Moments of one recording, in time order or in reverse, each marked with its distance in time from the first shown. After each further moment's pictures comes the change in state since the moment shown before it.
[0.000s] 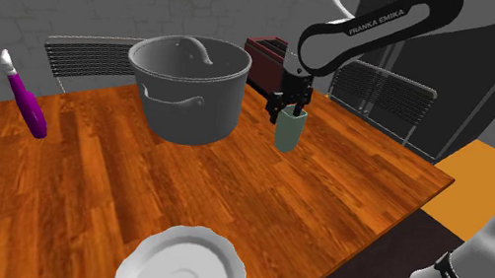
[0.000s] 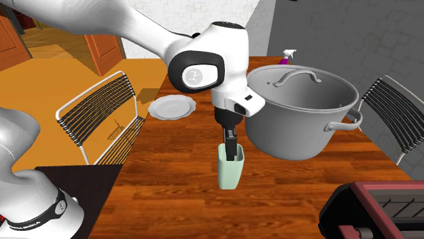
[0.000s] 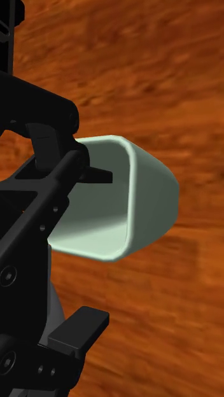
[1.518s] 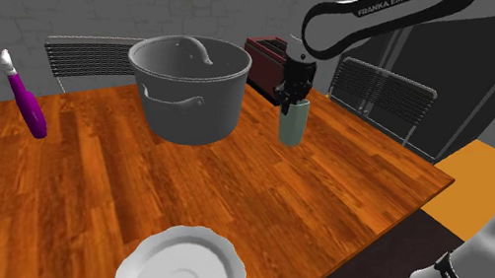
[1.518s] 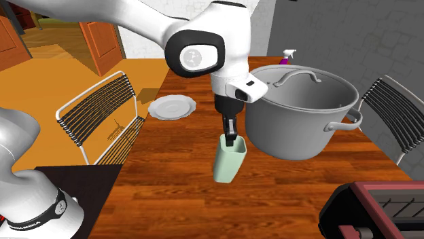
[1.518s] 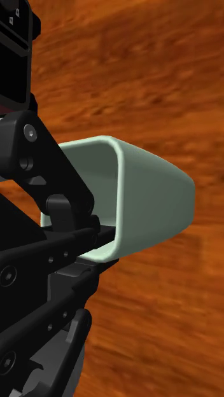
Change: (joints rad) arm -0.001 -0.041 0.000 0.046 0.009 -0.085 -0.008
